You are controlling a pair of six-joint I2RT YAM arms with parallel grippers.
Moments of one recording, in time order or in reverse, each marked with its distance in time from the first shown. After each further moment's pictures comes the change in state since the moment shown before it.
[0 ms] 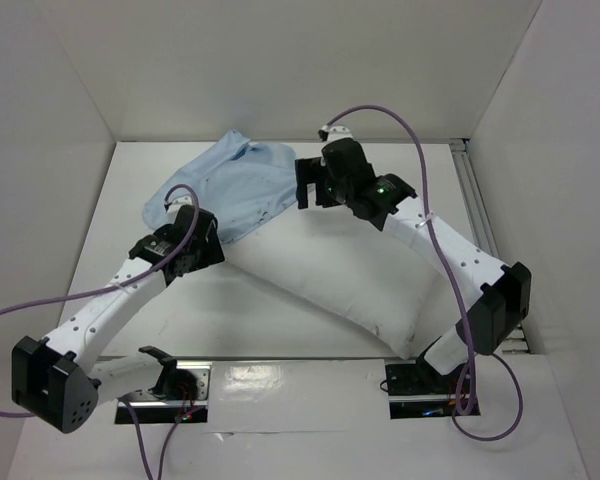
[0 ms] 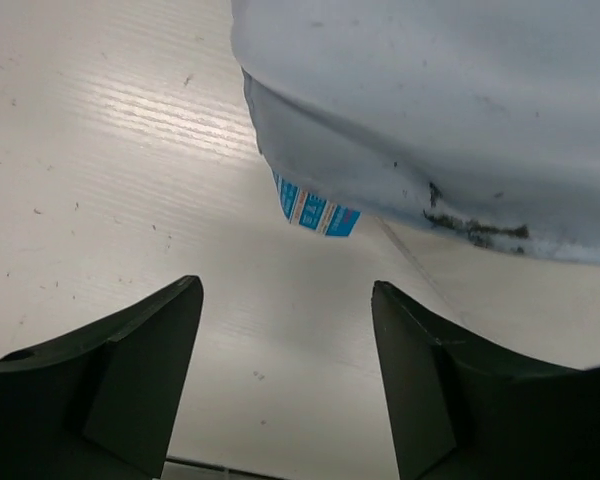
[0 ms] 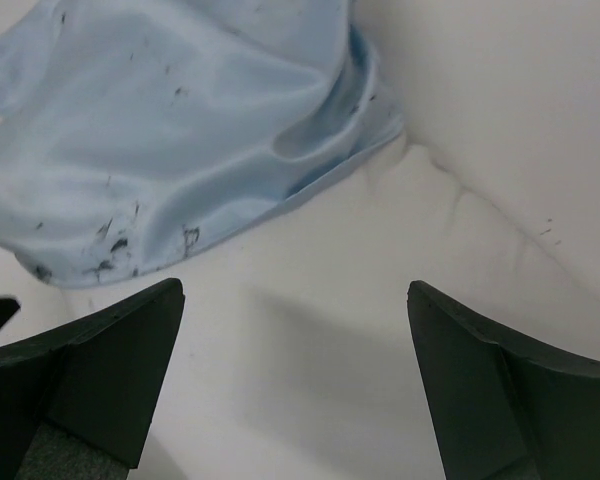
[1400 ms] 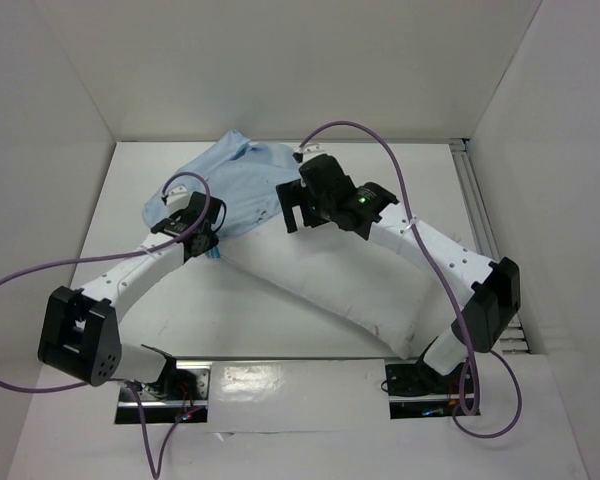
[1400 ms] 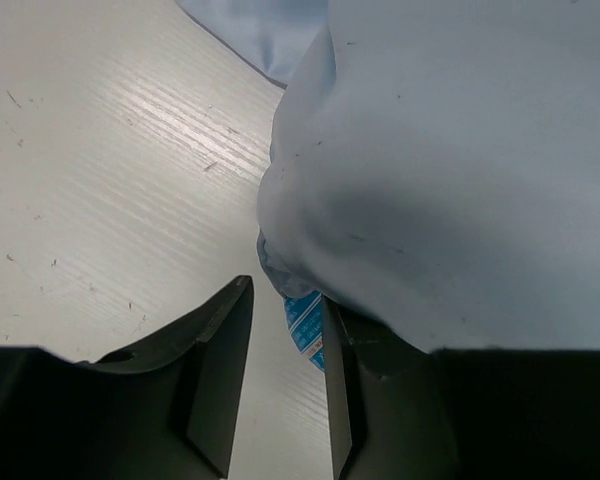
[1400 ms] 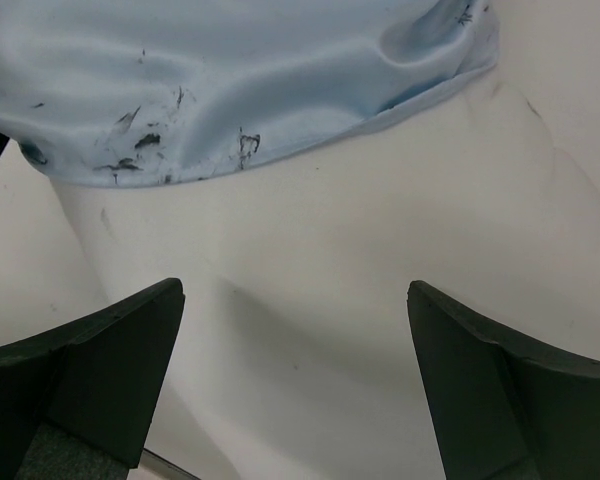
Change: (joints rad) left arm 0.063 0.250 0.038 0.181 -0.176 -0.171; right arm 0.119 0.047 0.000 -0.083 -0.025 -0.054
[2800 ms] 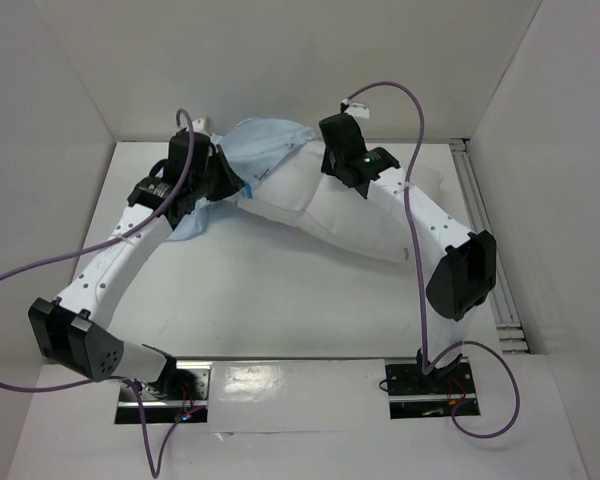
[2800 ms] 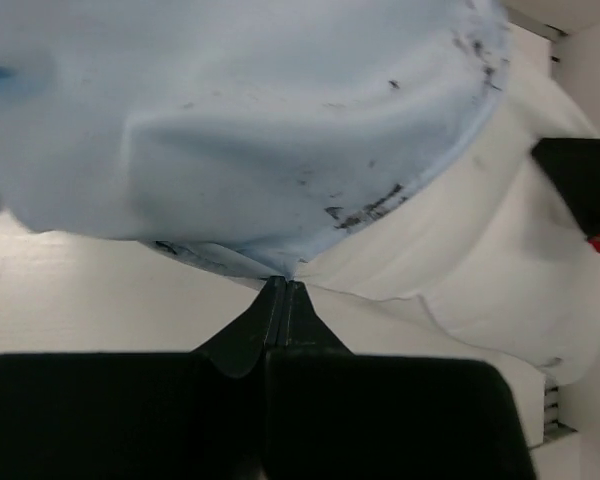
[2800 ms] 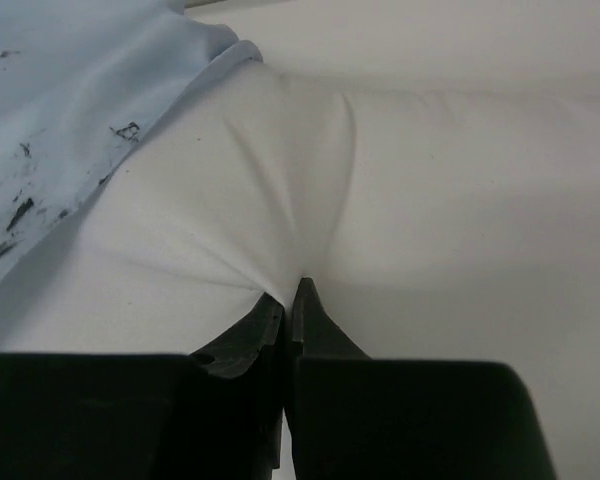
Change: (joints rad) left arm -0.014 0.008 0.424 -0.011 0.486 0.160; right arm -0.211 0.214 0.214 0.086 0.253 0.196
